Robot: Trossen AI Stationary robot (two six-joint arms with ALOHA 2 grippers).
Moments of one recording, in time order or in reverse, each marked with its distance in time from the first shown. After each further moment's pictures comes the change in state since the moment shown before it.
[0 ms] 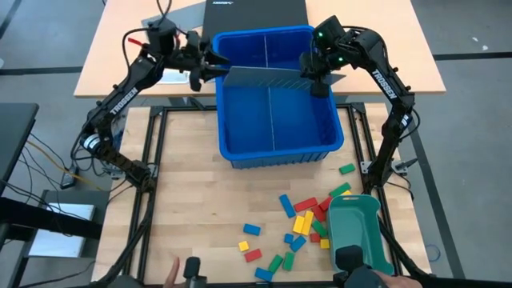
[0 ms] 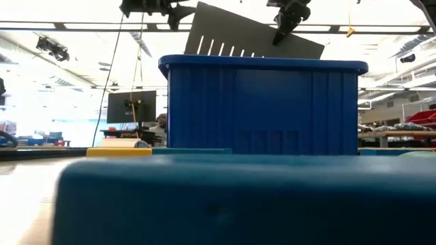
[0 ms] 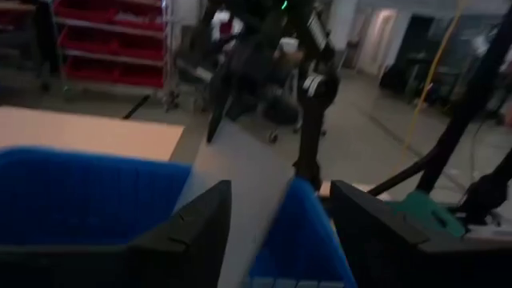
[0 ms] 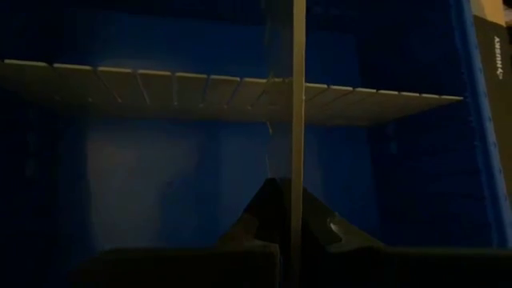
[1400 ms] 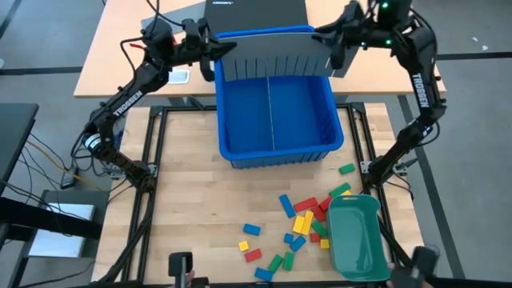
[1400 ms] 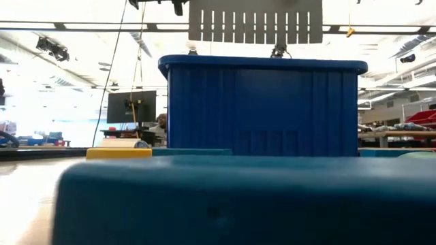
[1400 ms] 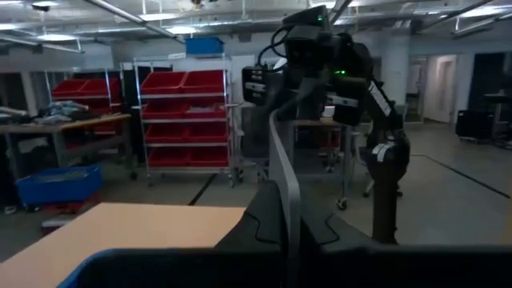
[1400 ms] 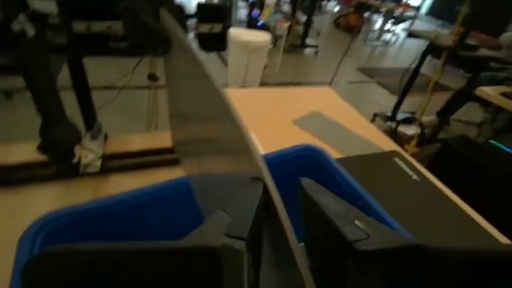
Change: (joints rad) left arm -0.071 0.008 0.000 0.390 -0.291 -0.115; right arm -0.174 -0.197 0.021 0.430 -0.382 0.499
